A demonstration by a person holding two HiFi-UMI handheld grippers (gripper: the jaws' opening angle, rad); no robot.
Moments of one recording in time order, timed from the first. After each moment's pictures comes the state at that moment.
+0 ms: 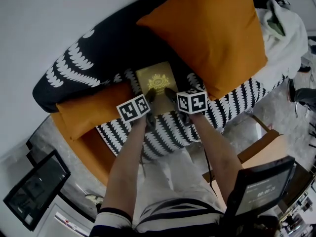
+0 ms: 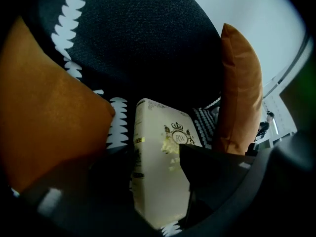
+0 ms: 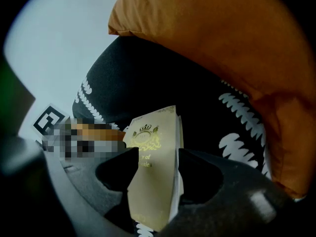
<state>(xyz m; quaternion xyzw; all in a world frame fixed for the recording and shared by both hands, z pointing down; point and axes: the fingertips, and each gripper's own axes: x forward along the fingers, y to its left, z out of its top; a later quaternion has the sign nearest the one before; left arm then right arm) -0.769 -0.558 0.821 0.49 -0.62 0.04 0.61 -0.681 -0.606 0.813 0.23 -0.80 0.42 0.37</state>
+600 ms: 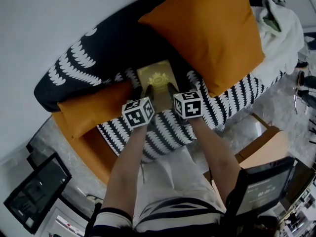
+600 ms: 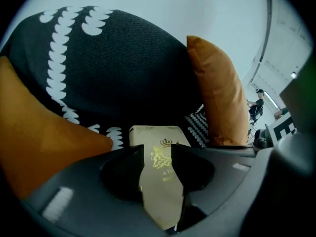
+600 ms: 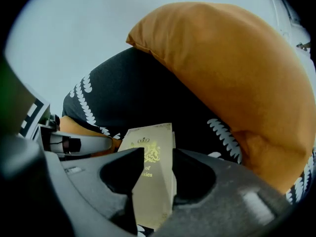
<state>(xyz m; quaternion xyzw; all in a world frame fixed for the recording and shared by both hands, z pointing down) -0.781 -0.565 0.778 0.55 -0.67 0.09 0.48 -0.675 -0.617 0.785 0.31 -0.82 0.30 0.37</state>
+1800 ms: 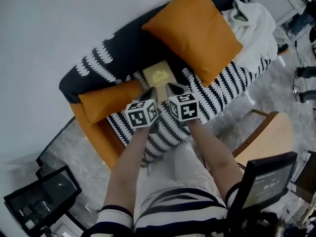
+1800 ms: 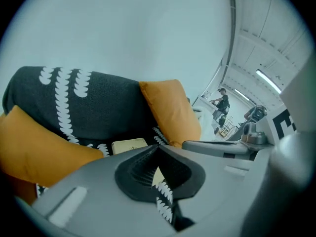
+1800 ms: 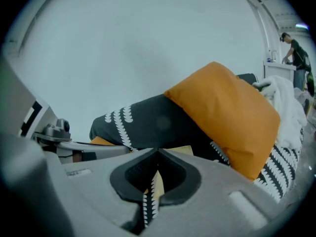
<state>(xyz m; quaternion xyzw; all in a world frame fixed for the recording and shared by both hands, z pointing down) -0.741 -0.504 0.613 0.67 -0.62 0.07 0.40 -0.690 -0.531 0.615 0.34 -0.86 0.26 0.27</state>
